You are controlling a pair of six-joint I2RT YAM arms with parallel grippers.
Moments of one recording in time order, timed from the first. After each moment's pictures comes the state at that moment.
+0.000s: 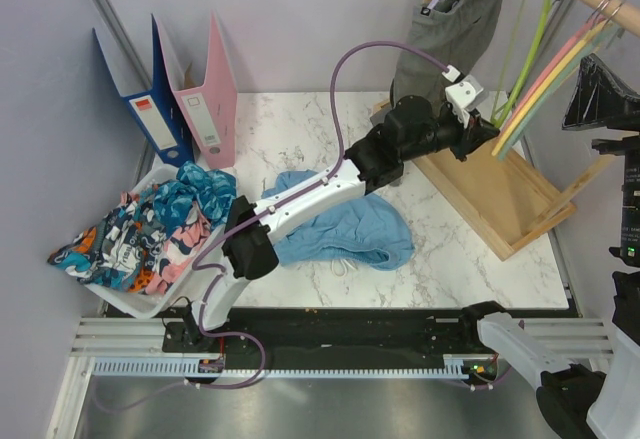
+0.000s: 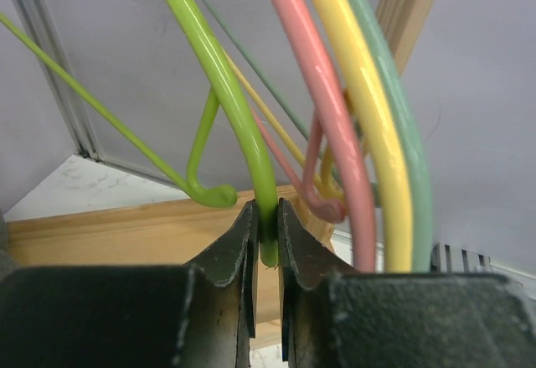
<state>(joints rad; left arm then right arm) -1.05 2.21 2.28 0.05 0.21 -0.11 0.22 0.90 1.93 -0.49 0.27 0.13</state>
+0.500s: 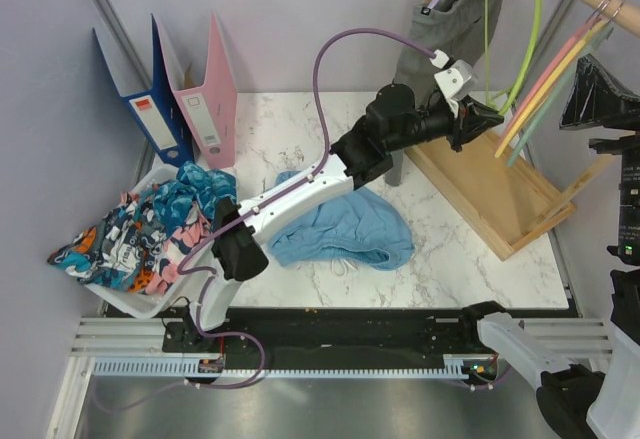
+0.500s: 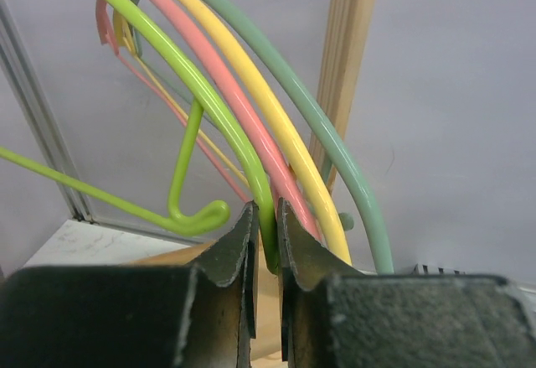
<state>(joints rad) -1.03 2.13 2.26 0.13 0.32 -0.10 0.22 0.90 1.93 -0.48 0.27 0.13</state>
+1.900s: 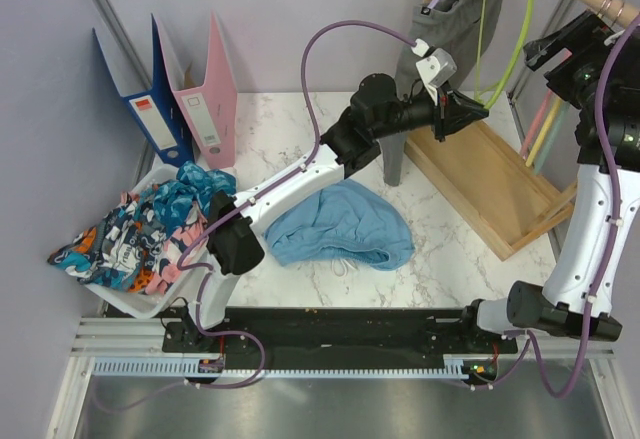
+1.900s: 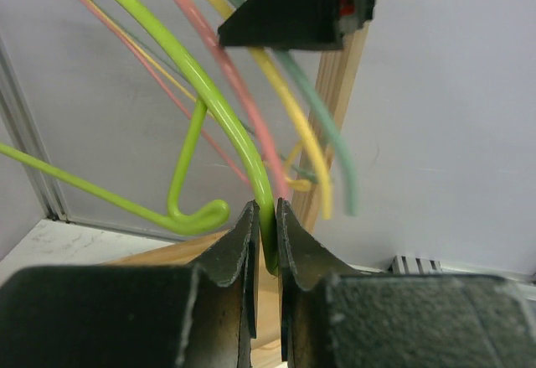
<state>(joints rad) -0.94 2.12 2.20 0.21 0.47 -0.21 -0.27 1.38 2.07 -0.85 -0.14 0.55</state>
